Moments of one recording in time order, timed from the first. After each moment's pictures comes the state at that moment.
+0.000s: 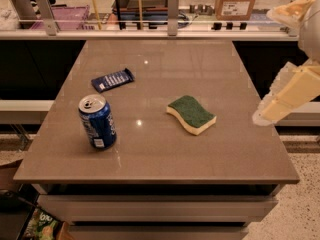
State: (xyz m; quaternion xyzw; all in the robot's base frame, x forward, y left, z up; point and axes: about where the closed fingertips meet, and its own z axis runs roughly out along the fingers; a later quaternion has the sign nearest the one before) arm 0.430 -0.166 1.032 -0.60 0.72 -0.04 0.34
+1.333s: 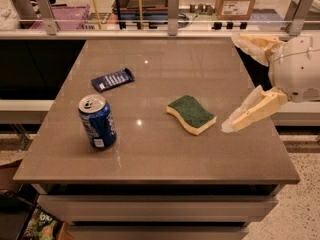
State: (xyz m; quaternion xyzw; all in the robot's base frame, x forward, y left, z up) arm 0.457 -0.128 0.983 -0.60 0.61 0.15 0.50
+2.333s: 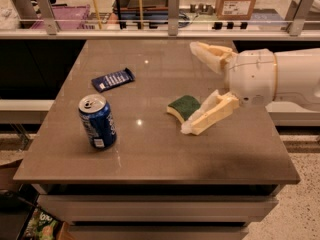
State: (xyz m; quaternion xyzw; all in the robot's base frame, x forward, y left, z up) arm 0.467 -0.055 0.966 -0.59 0.55 0.27 0.54
